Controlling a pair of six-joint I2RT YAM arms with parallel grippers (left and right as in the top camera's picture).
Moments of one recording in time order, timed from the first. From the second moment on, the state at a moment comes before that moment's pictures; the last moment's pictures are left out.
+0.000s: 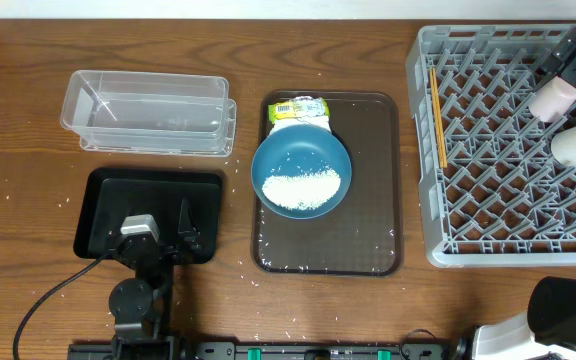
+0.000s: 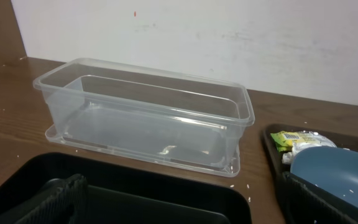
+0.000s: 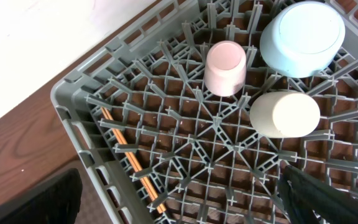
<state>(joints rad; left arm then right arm) 0.04 0.01 0.02 -0.12 -0.03 -0.14 -0.30 1.71 1.94 -1.13 0.01 0.36</state>
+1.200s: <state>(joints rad) 0.04 0.89 0.78 -0.30 0.63 -0.29 -0.30 1.71 1.94 -1.13 0.02 0.36</state>
